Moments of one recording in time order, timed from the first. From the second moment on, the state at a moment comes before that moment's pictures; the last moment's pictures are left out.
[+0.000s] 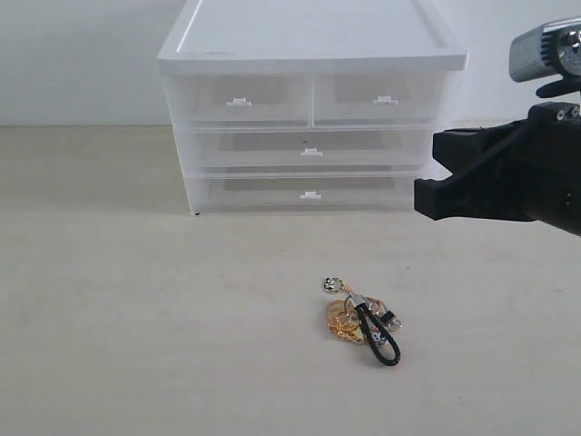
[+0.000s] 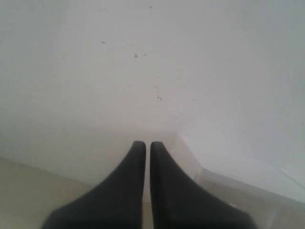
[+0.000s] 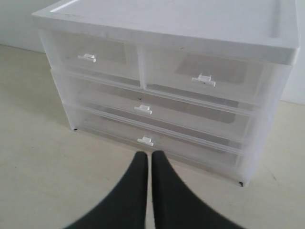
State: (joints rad) left arm -0.01 0.00 -0.18 1.00 0.08 -1.34; right arm 0.59 1.05 -0.51 0.59 -0.20 -0.50
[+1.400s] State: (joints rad) left arm 0.00 0.00 0.00 0.07 0.31 -0.06; right arm 0.59 1.05 -0.51 0.59 -0.20 -0.50
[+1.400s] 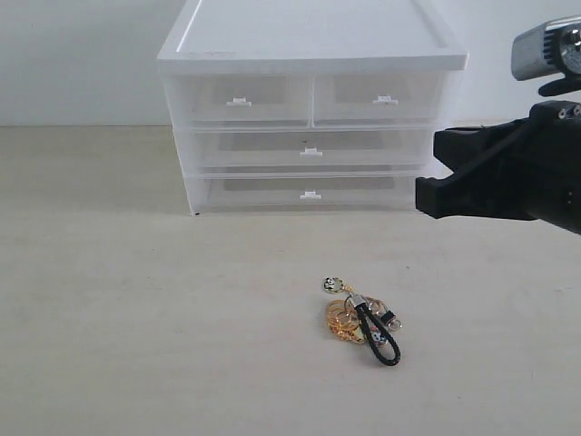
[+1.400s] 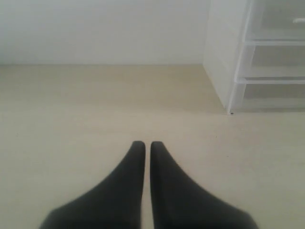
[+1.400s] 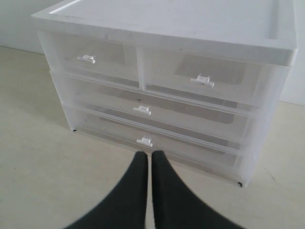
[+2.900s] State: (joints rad) left arm 0.00 0.00 0.00 0.07 0.31 -0.05; right arm 0.08 0.20 -0.21 0.60 -0.08 -0.45
